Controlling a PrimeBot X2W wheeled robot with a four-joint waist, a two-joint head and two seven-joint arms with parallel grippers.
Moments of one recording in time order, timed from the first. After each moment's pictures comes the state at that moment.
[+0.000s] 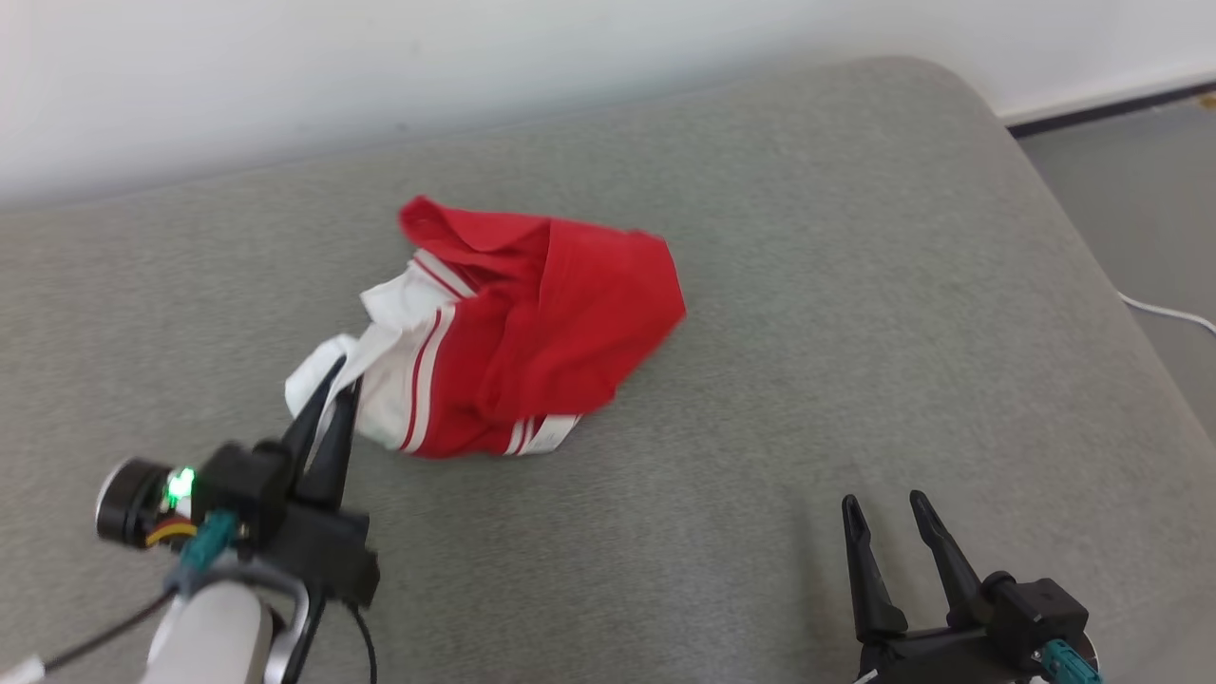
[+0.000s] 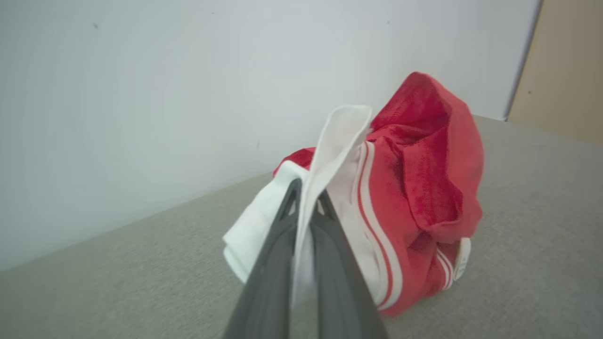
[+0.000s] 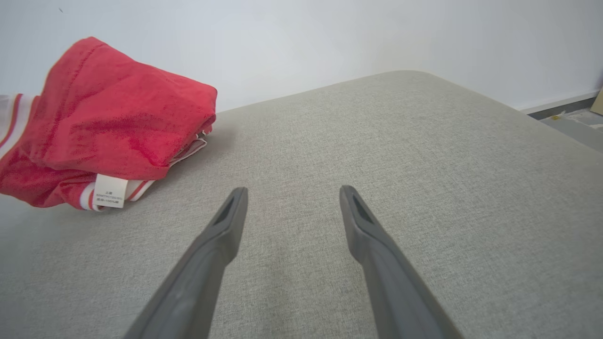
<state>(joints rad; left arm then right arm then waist) -0.45 0.29 -0.28 0.42 -0.23 -0.13 -0.26 -0.04 -0.05 0.06 0.24 0.21 0.13 -0.26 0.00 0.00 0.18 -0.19</state>
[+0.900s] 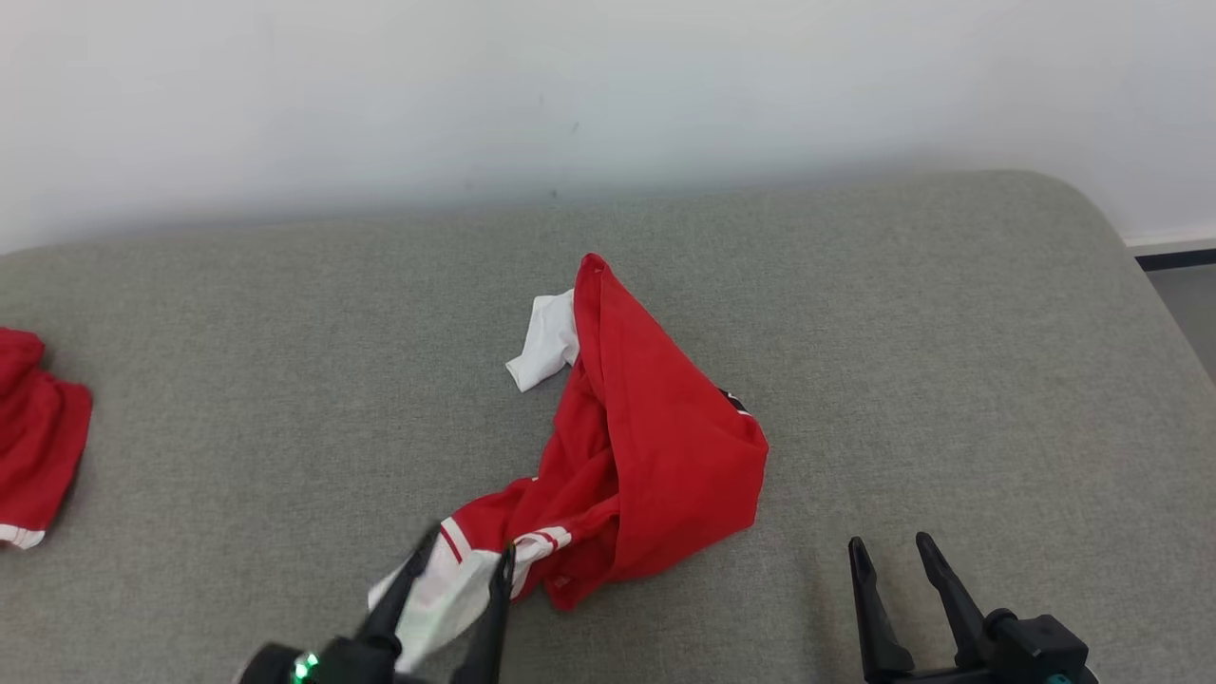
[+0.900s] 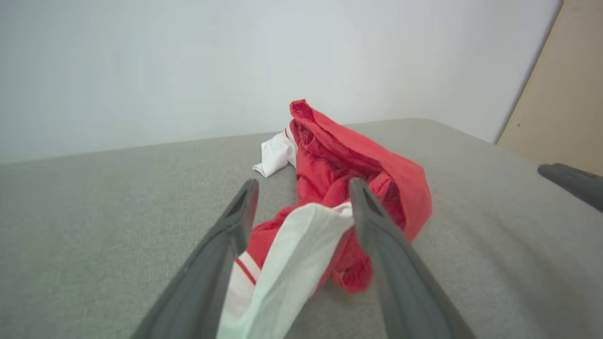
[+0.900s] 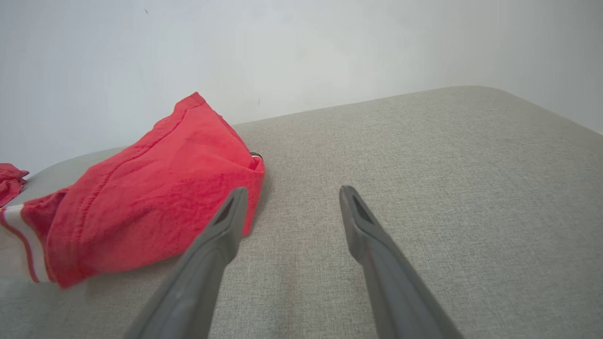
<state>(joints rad) -0.03 0.12 -0.30 0.19 -0.18 -0.12 -0.26 0.02 -0.05 0.06 0.25 0.19 0.13 -0.26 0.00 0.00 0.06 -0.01</state>
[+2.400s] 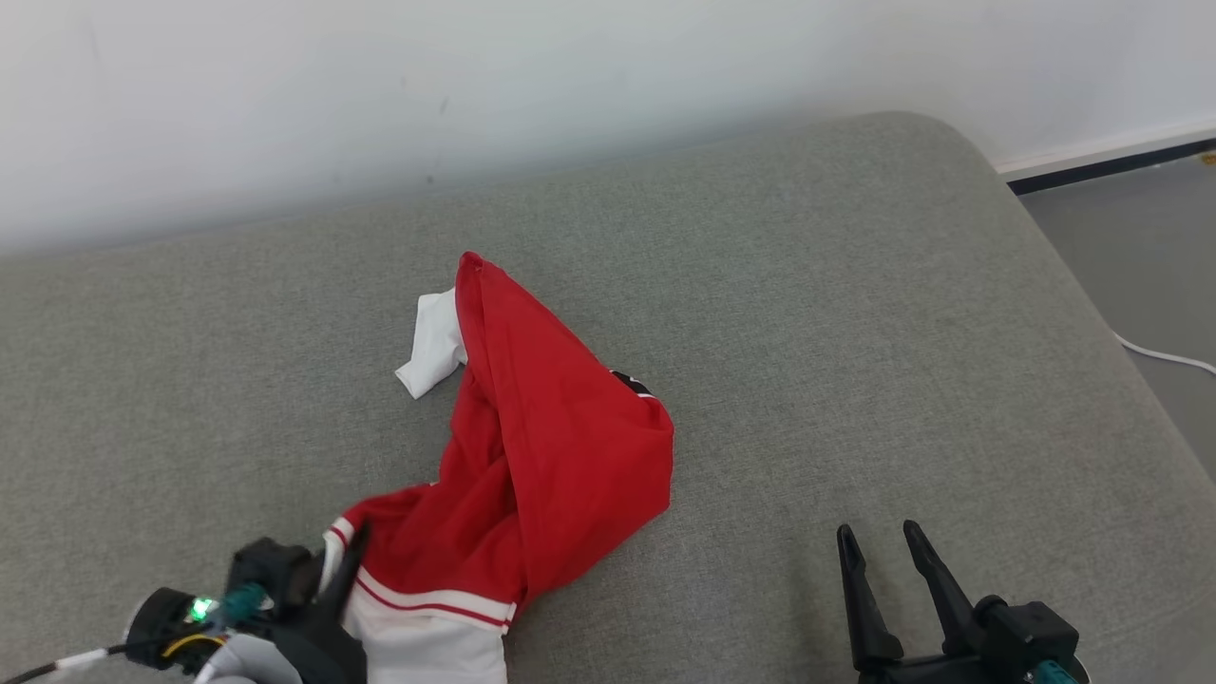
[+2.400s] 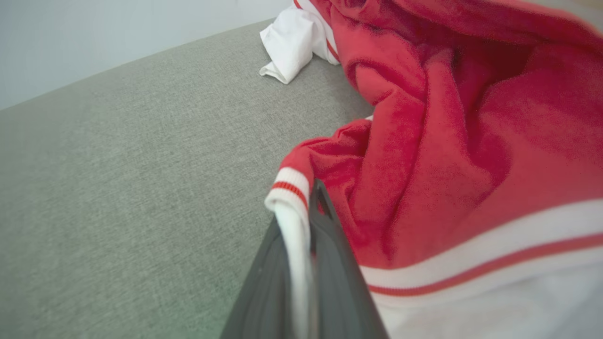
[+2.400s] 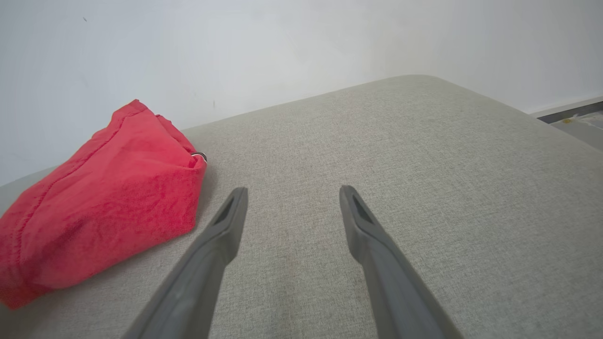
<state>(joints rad) -0.40 0.36 -0.53 0.70 -0.43 -0.13 -0.23 -0.01 -0.05 0.07 0.27 0.22 0.13 -0.26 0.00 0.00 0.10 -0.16</state>
